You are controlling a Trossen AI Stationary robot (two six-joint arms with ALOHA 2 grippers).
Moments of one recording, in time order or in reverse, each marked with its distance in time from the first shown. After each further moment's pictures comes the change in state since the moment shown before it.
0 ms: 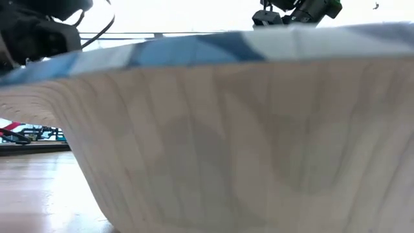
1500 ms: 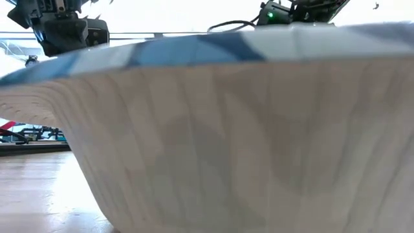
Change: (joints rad) left arm 0.234 -0.182 0.034 0.015 -0.412 0.059; right arm -0.009 0.130 -0.081 0.003 -0.053 0.169
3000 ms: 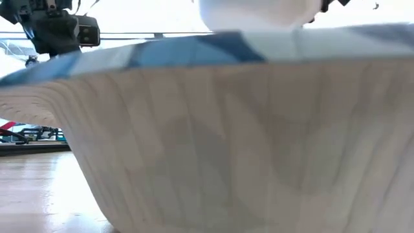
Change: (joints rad) left arm 0.000 -0.116 0.002 -0.105 -0.059 -0.011; right arm 0.119 -0.256 0.053 0.100 -0.203 -0.032
